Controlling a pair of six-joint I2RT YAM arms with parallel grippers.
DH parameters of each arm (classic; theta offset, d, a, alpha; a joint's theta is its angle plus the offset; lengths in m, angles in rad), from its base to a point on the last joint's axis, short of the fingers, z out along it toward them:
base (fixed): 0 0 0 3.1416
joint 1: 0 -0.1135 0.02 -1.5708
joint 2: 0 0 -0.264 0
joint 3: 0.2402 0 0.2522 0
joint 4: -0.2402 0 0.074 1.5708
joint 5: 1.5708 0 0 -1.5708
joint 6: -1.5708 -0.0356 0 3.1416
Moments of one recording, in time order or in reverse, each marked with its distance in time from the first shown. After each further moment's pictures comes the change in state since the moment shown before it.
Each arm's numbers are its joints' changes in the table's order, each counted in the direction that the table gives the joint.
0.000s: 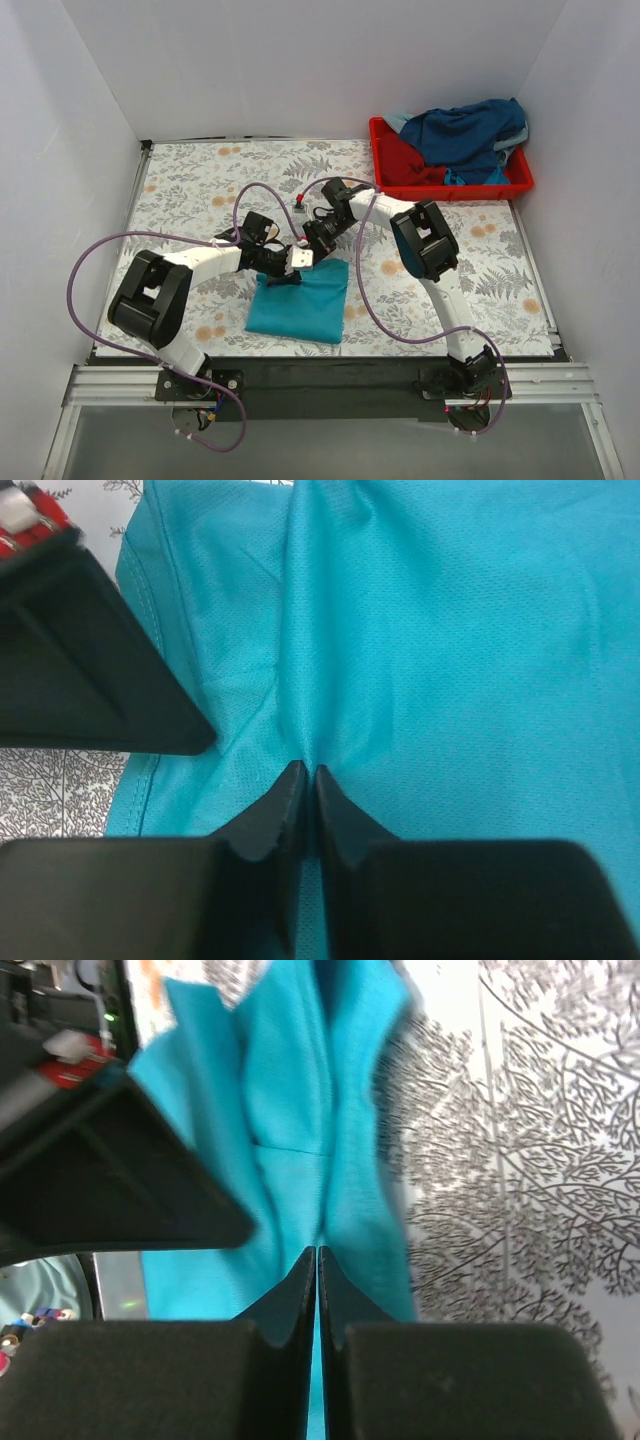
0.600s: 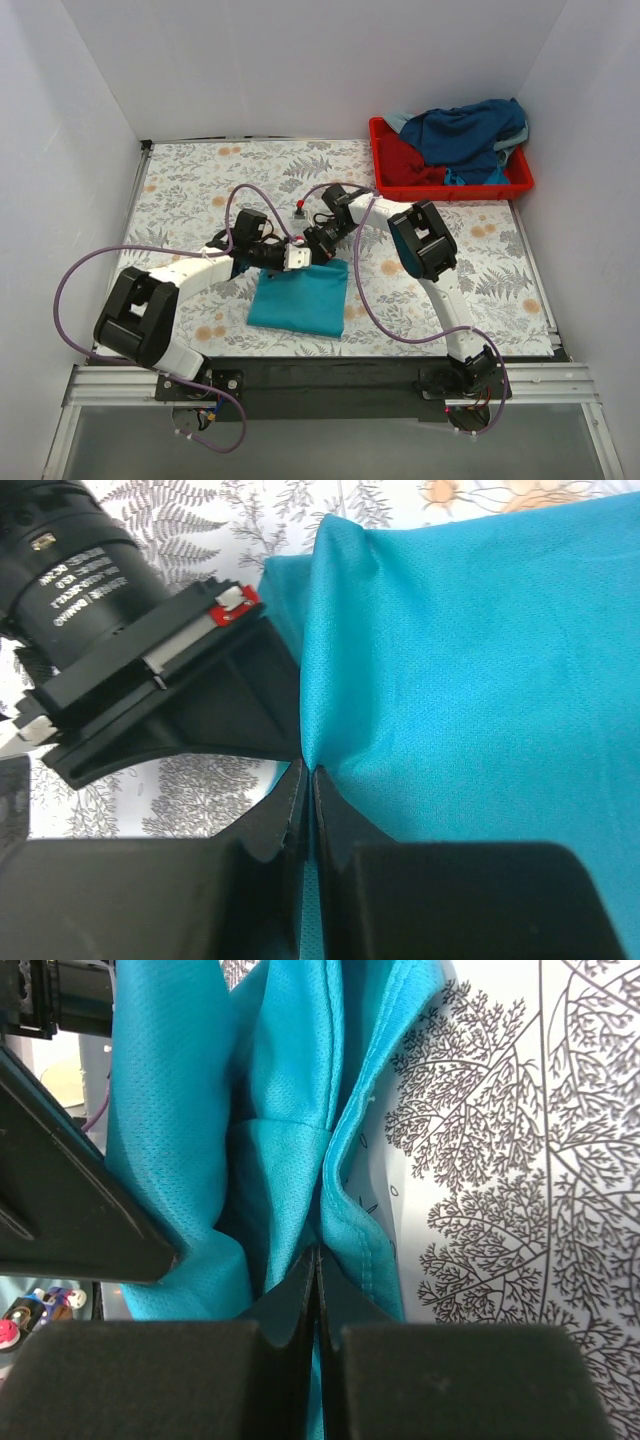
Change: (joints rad) left arm -0.001 0.126 -0.065 0.187 -0.026 -0.023; right arm -0.014 -0.028 -0.039 0.000 -0.038 0.079
